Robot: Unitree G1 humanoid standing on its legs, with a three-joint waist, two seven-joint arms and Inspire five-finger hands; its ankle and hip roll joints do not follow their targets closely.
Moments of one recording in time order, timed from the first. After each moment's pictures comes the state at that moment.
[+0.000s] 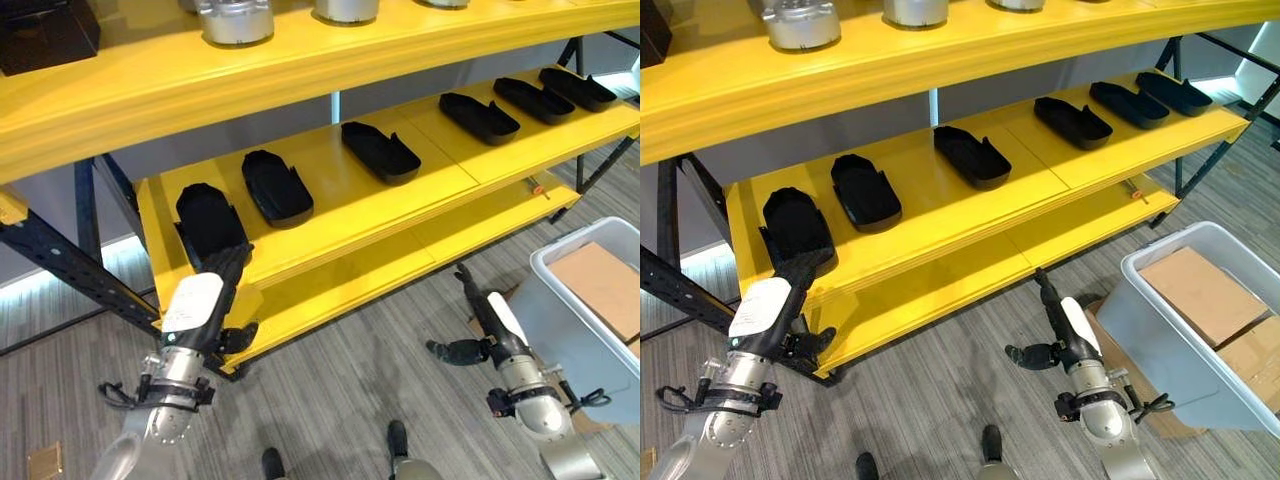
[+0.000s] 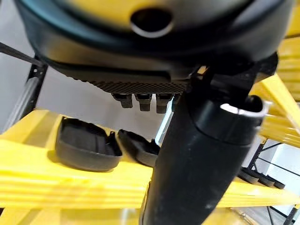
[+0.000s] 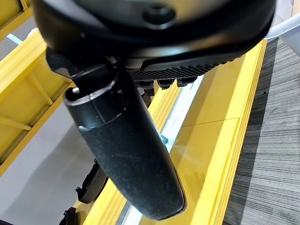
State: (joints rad) left arm 0.25 0.60 -0.01 -0.17 0.61 -0.11 0.23; right arm 0.16 -0.53 0.10 0.00 -0.14 -0.16 -0.12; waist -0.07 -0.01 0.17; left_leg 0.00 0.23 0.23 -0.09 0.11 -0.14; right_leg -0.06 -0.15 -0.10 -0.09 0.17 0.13
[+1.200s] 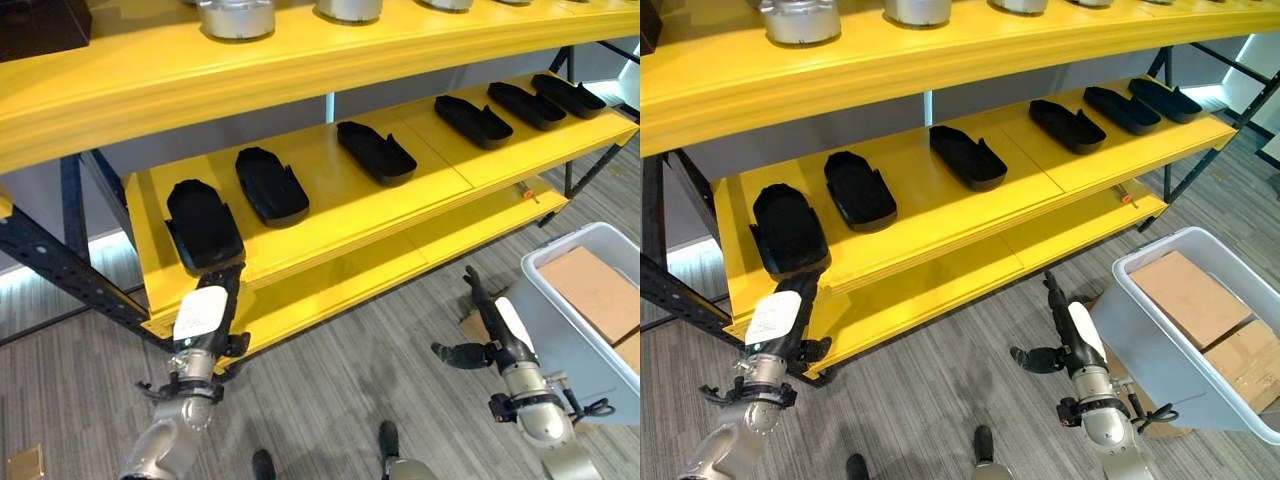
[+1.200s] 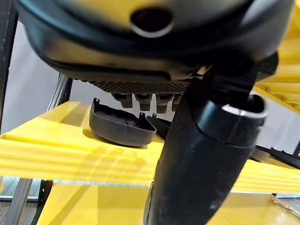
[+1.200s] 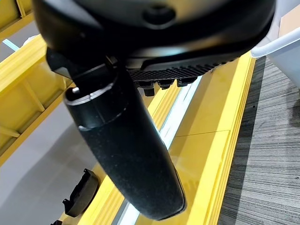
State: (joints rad) left arm 0.04 0.51 -0.12 0.16 0.76 0.04 0.36; right arm 0.19 -0.52 0.10 0.00 -0.14 -0.16 -0.18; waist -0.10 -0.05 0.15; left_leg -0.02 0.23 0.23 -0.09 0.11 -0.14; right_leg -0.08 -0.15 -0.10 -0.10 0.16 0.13
